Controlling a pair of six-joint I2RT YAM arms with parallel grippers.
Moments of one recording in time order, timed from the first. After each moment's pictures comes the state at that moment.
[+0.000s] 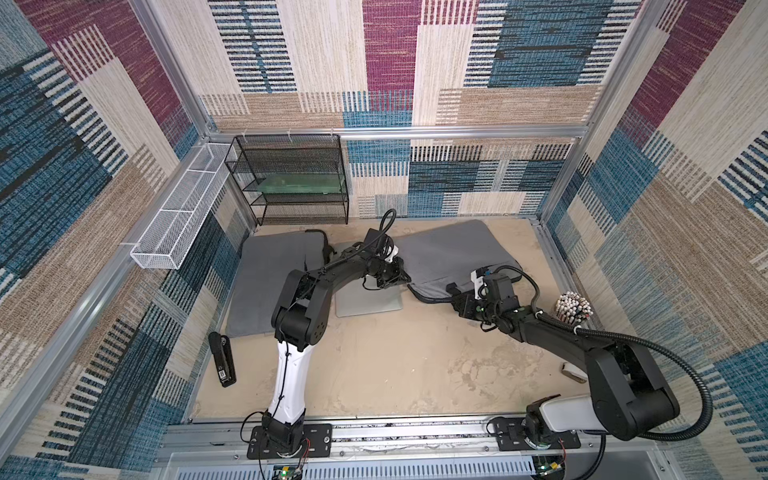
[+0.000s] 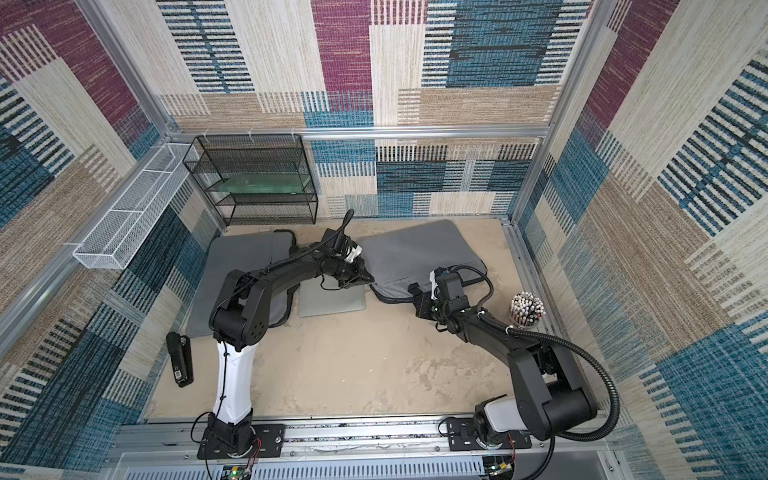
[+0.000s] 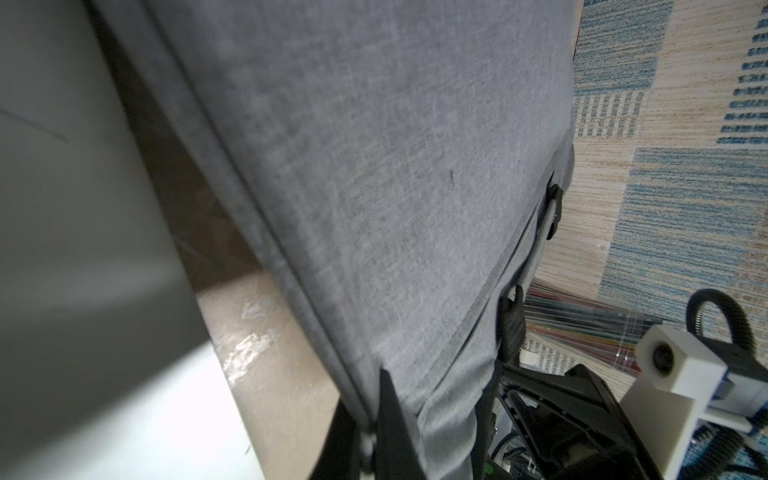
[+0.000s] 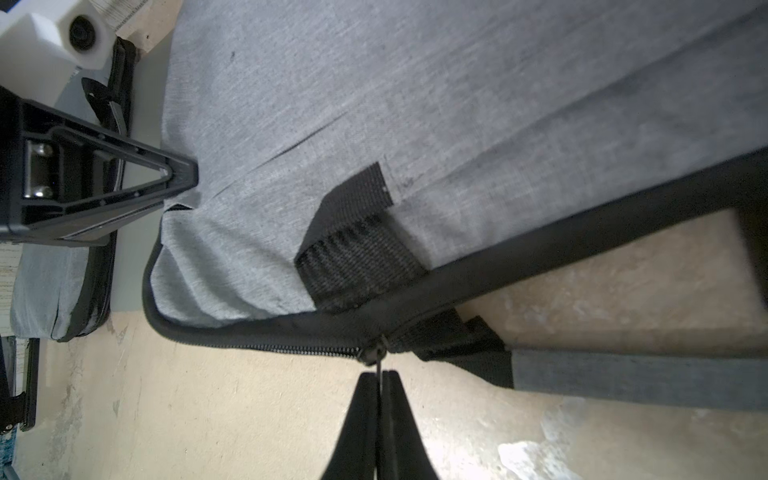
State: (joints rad) left arm -0.43 2.18 1.64 -0.44 0.61 -0.65; right arm 0.31 1.39 0.63 -0.06 -0.21 0.52
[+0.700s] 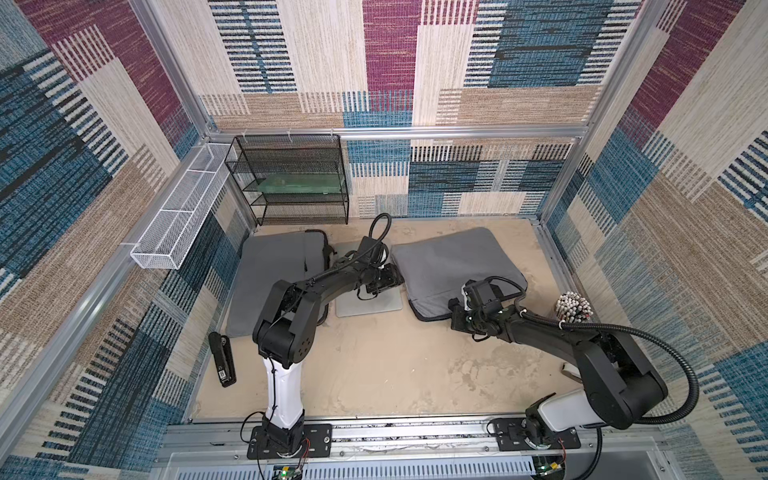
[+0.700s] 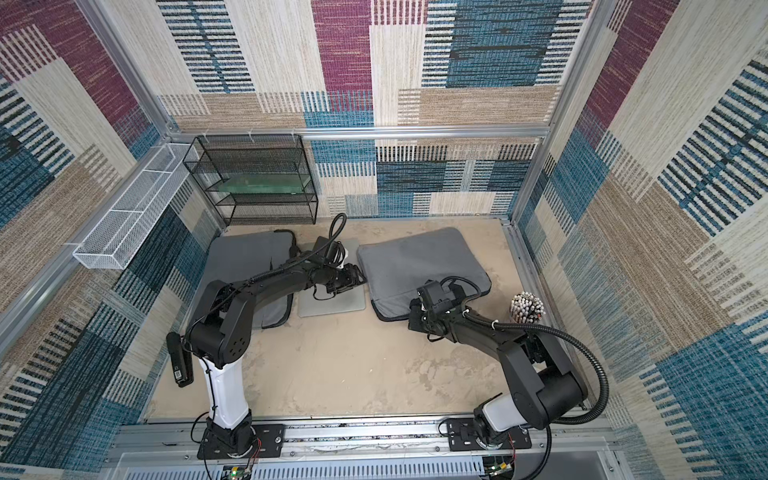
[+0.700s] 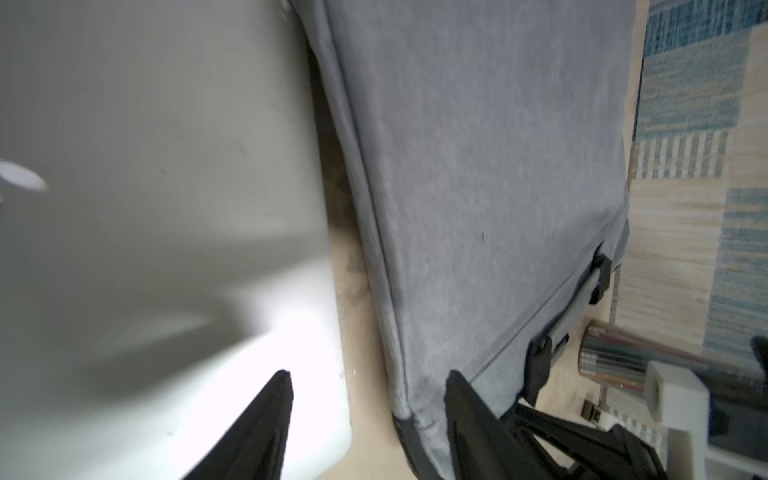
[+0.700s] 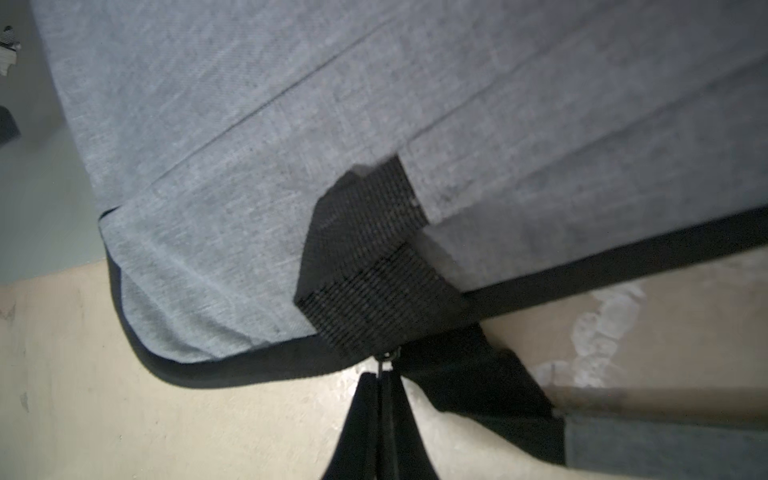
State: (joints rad) left arm -0.50 1.95 1.35 -0.34 0.33 -0.66; right arm 0.46 1.46 0.68 -0.23 -0.09 0.61
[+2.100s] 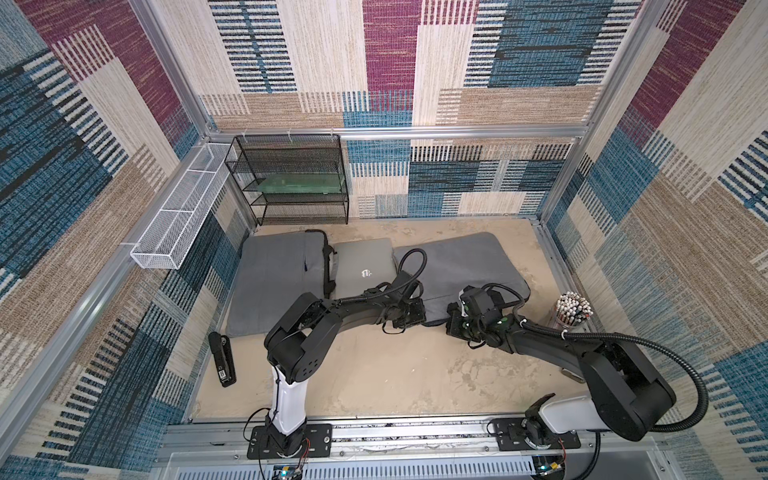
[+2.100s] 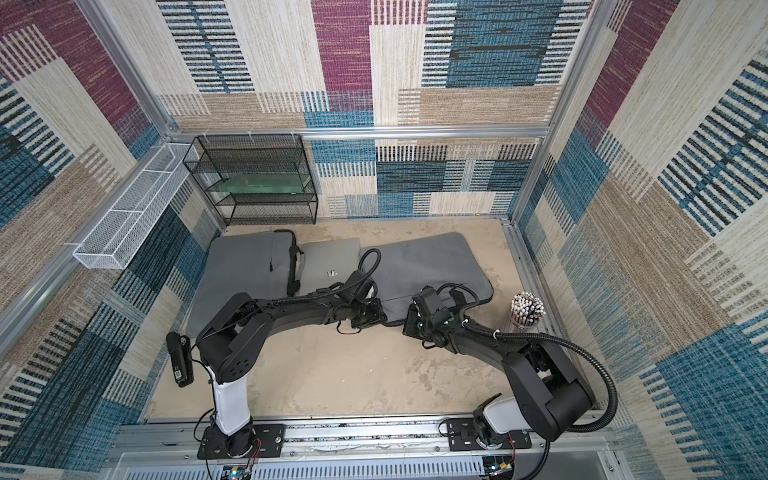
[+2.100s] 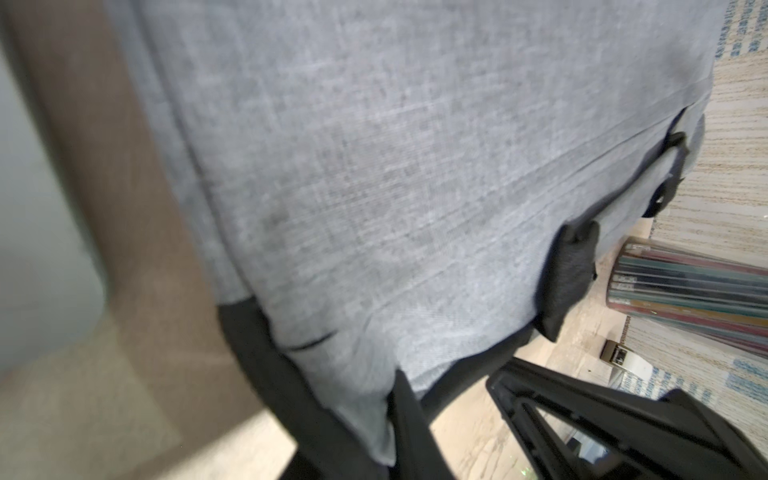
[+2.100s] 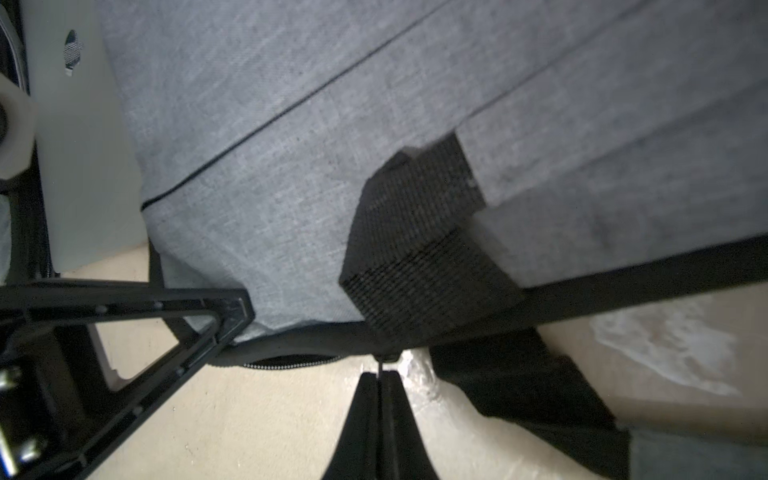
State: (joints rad) left arm -0.76 1.94 1.21 -0.23 0.27 -0.88; right arm 0.53 1.41 0.60 -0.14 -0.09 0.74
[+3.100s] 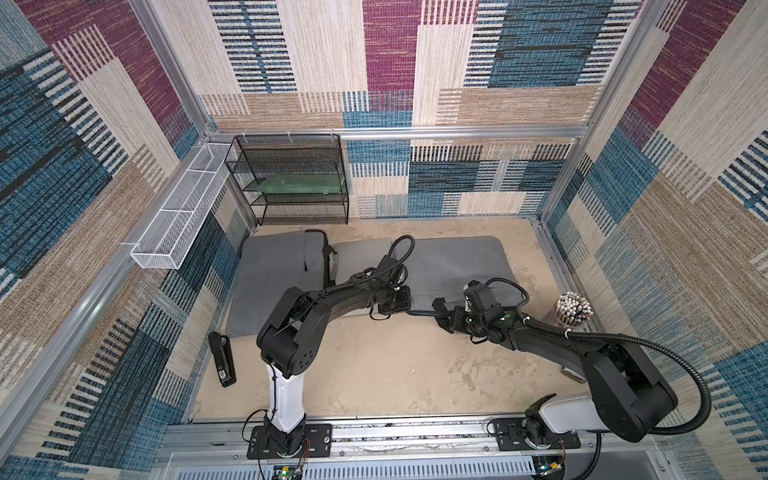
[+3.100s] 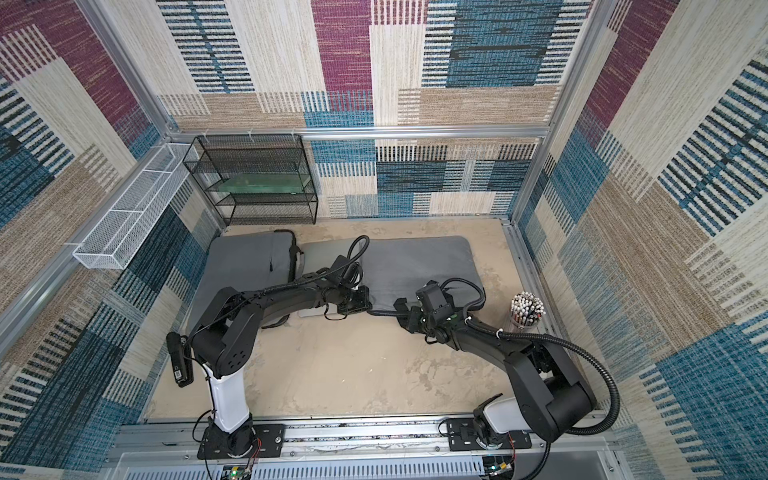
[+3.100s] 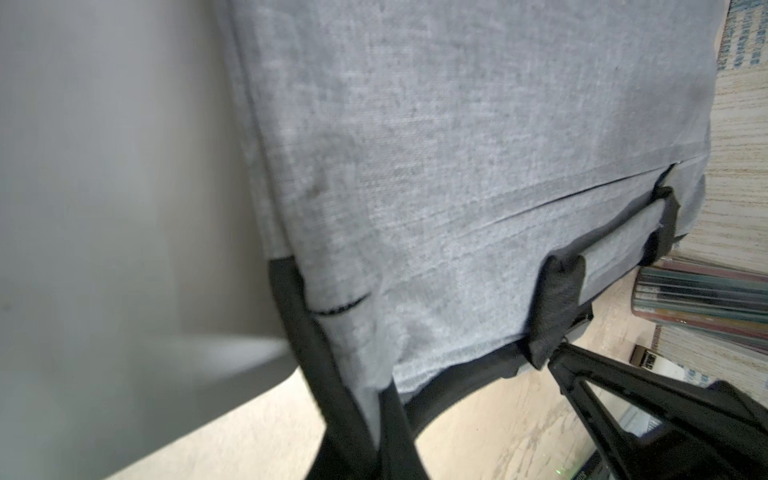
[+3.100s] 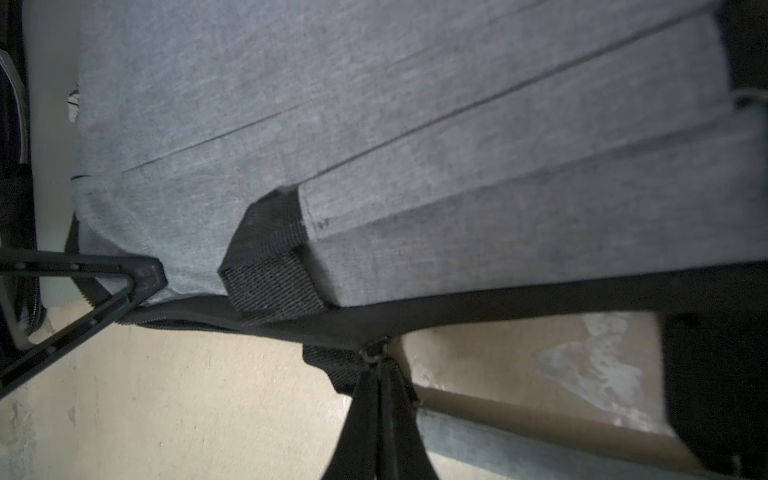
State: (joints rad) left arm -0.61 1.94 1.27 -0.37 0.29 -0.68; right arm 0.48 1.40 0.62 -0.15 -0.03 0.71
